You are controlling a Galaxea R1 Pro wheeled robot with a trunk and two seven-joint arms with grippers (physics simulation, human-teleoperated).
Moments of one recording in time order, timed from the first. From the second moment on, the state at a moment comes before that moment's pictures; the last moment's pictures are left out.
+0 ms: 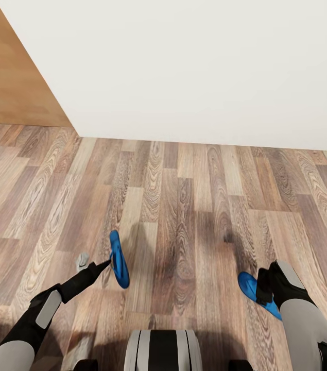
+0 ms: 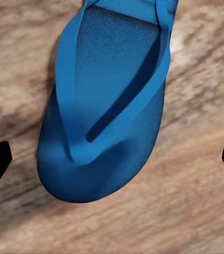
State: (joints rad) left arm -0.55 0.14 0.22 -0.70 0.60 0.49 -0.79; right arm -0.77 -0.10 -0.49 -0.62 -1.41 -0.10 -0.85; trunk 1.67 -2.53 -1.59
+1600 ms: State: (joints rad) left arm -0.55 0.14 0.22 -0.70 0.60 0.49 -0.79; right arm -0.77 -0.10 -0.49 -0.64 -1.41 -0.10 -0.85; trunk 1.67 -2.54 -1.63
